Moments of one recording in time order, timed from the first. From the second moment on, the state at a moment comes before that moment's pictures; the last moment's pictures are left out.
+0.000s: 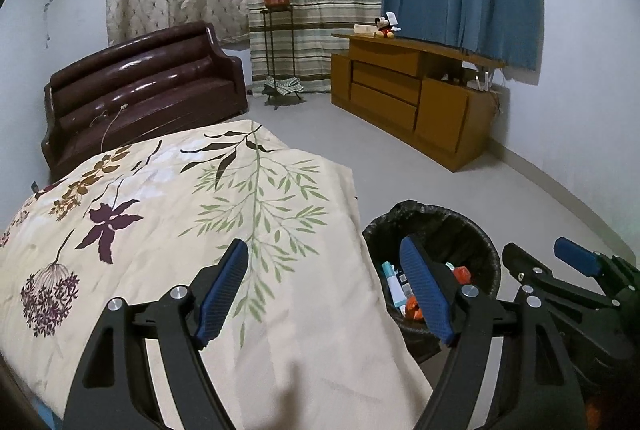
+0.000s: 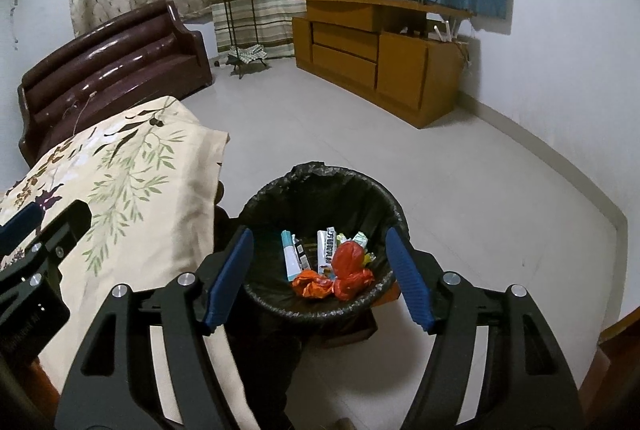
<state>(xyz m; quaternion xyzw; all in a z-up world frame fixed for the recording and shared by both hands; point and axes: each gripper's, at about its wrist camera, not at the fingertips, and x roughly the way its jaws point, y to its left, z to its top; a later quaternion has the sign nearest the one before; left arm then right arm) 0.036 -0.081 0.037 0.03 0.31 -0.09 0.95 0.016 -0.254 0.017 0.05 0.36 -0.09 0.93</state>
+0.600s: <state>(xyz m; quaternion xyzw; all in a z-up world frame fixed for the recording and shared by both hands) 0.016 -0.069 0.046 0.02 0.30 -0.09 0.95 -0.001 -0.245 0.028 0.04 0.34 -0.09 0.93</state>
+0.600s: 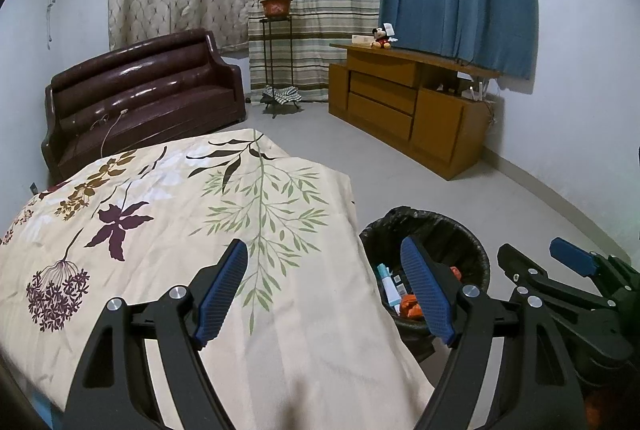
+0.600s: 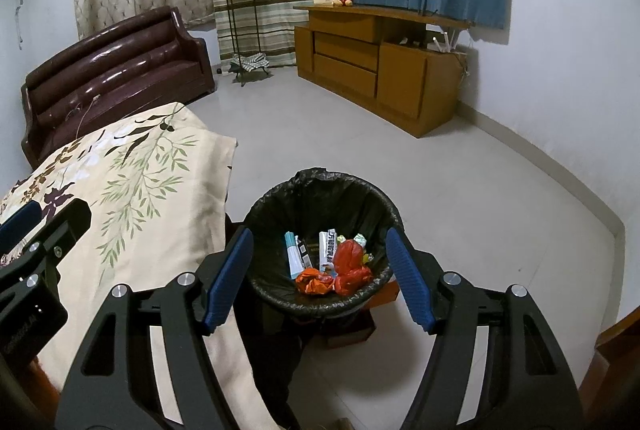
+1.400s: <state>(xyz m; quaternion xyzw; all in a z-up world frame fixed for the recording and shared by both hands) 0.016 -0.069 0.046 0.02 0.30 -0.09 0.95 -0.004 -0.243 0.030 0.04 0.34 -0.09 0.93</state>
